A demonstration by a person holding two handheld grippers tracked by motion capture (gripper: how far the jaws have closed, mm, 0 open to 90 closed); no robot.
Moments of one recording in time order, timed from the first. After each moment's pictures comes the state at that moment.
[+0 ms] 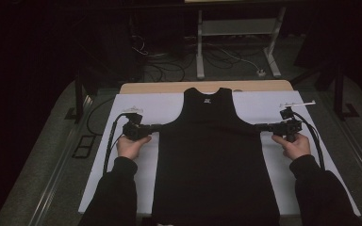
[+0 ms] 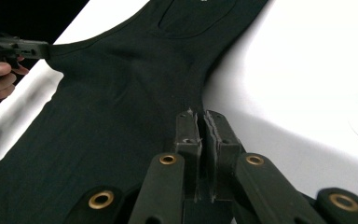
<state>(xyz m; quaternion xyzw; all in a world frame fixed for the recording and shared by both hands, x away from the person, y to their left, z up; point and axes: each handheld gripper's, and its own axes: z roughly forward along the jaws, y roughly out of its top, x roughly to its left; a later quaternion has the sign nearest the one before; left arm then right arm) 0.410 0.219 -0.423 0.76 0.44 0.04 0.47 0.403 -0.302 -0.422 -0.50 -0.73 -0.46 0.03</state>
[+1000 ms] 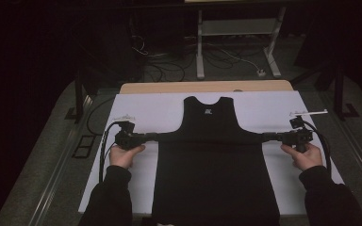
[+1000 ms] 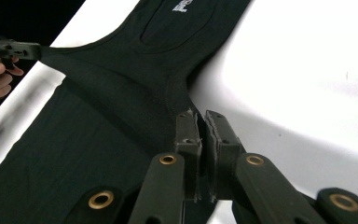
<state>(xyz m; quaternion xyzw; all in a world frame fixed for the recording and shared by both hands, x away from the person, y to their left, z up) 0.375 0.237 -0.421 0.76 0.45 0.00 0.48 0.366 -0.318 -0.419 -0.51 -0.73 -0.45 0.03</state>
